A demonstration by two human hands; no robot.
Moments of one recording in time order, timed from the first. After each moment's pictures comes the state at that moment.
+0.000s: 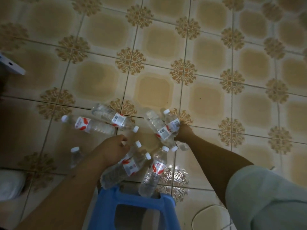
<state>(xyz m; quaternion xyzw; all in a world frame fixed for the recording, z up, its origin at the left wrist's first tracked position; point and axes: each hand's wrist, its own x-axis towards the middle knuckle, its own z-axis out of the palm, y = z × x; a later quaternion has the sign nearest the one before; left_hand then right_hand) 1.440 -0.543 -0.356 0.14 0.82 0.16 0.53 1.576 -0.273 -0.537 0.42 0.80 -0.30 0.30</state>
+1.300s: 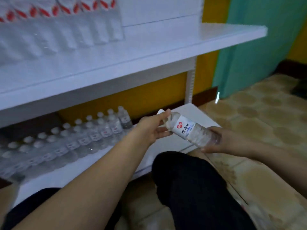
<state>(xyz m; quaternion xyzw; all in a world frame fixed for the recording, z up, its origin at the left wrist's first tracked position) 1.364 -0.947 -0.097 -0.27 0.59 0.76 0.04 1.313 -0.701 -0.123 -0.23 0.89 -0.30 0.24</state>
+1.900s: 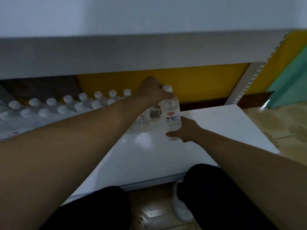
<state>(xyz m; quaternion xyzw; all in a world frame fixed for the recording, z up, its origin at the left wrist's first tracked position) 1.286 -1.192 -0.163 -0.24 0.87 0.41 -0.08 1.234 -1.038 -0.244 -0.27 0.90 -0.21 0.28</state>
